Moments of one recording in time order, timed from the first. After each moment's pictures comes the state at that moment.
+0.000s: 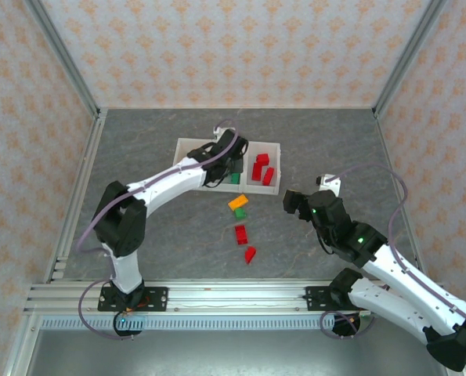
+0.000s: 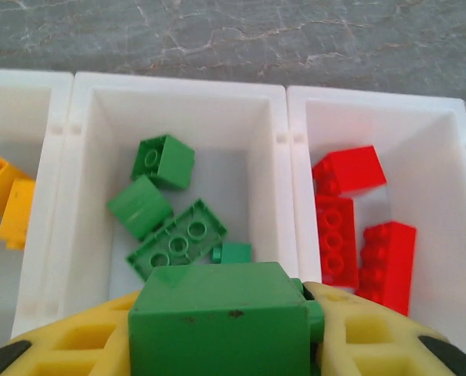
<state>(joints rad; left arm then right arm) -0.64 1.86 1.49 -0.49 -0.33 -0.57 0.72 0.71 0.67 -0.58 0.46 0.63</state>
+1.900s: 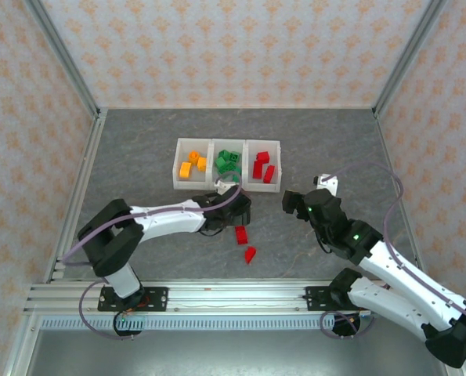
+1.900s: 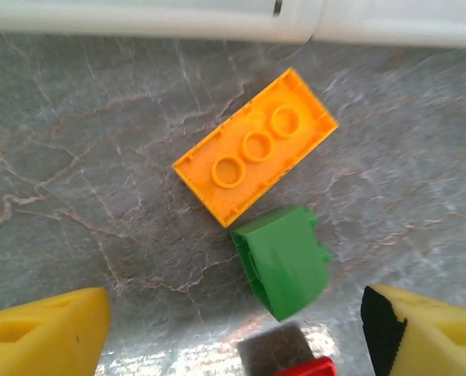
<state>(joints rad) -0.87 1.69 0.99 -0.38 -0.27 -0.84 0.72 0.75 0.67 -0.58 0.48 0.63</state>
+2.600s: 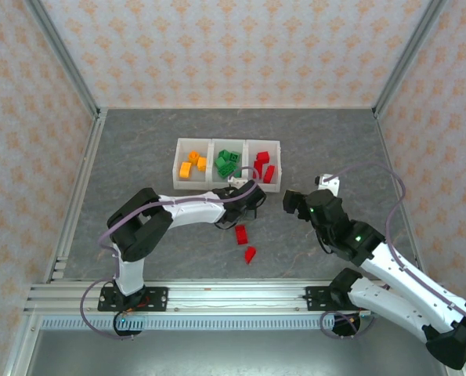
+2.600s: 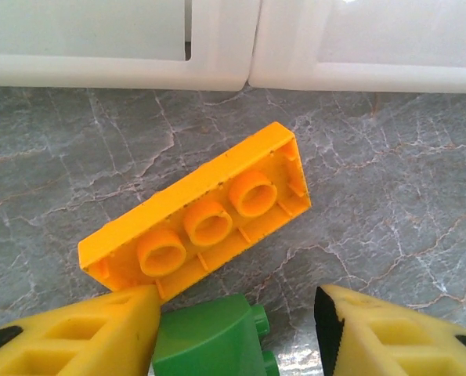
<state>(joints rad) -0.87 1.89 1.18 -0.40 -0.28 -0.86 0.72 0.73 0.67 -0.58 0.48 0.63</state>
